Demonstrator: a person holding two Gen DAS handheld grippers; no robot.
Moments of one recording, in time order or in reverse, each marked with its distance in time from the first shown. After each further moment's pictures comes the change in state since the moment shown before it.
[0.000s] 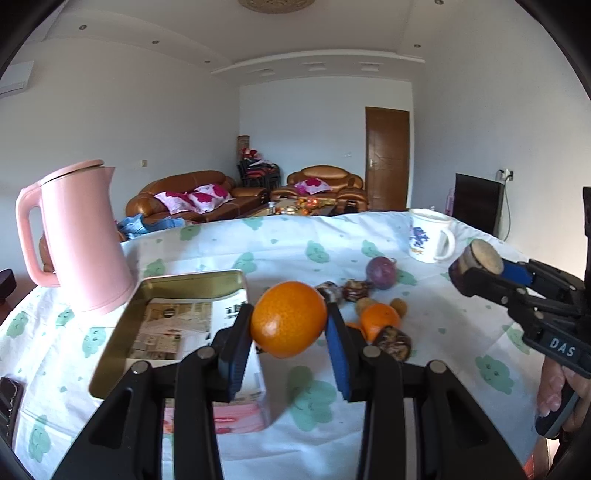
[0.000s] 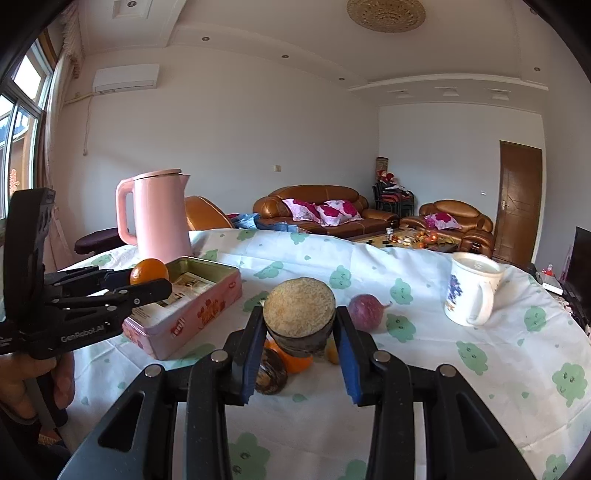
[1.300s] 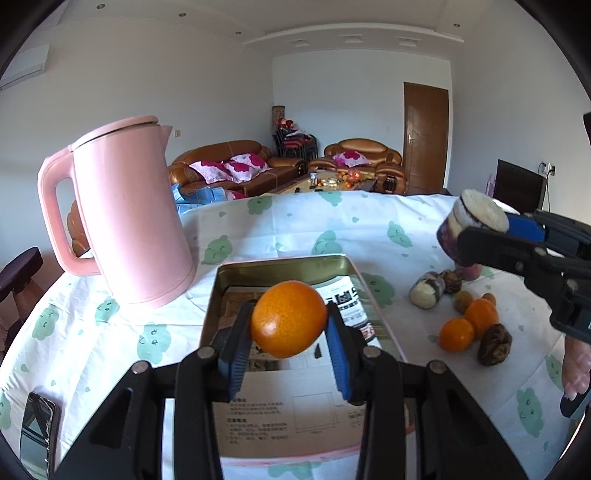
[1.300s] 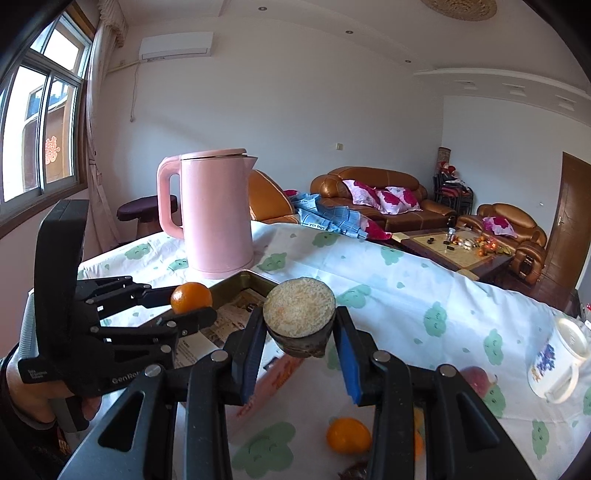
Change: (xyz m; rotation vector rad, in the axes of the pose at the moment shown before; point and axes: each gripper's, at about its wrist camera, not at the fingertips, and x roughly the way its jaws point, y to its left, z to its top) left arm 0.043 0.095 0.011 -0.040 0.132 0.130; right arm 0.104 0.084 0.069 -0.121 0.113 0.206
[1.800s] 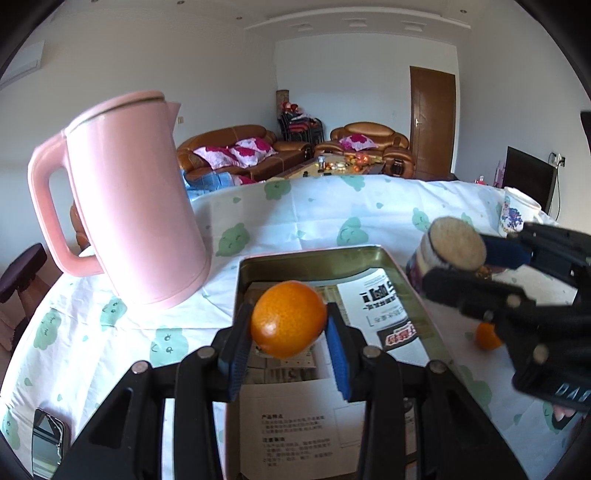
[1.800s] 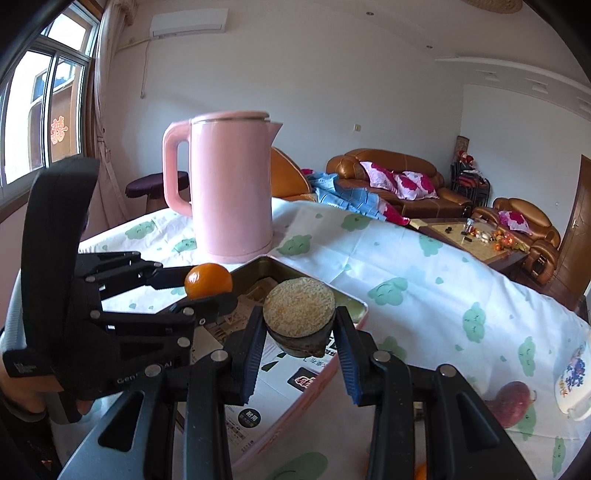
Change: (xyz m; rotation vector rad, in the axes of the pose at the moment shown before) left arm 0.028 0.024 0.006 0.010 0.071 0.027; right arm 0.058 0.029 0.002 -0.039 0.091 0.046
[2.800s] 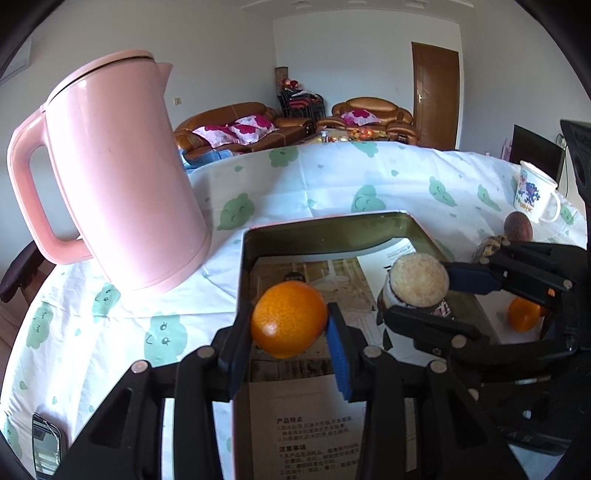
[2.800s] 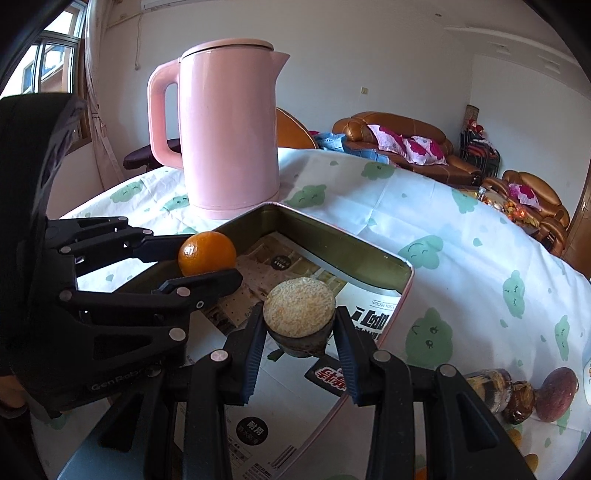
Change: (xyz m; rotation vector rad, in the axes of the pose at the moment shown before) left arm 0.034 0.005 -0.006 0.034 0.094 0.019; right arm 0.064 0.009 -0.014 0.017 0.147 0.022
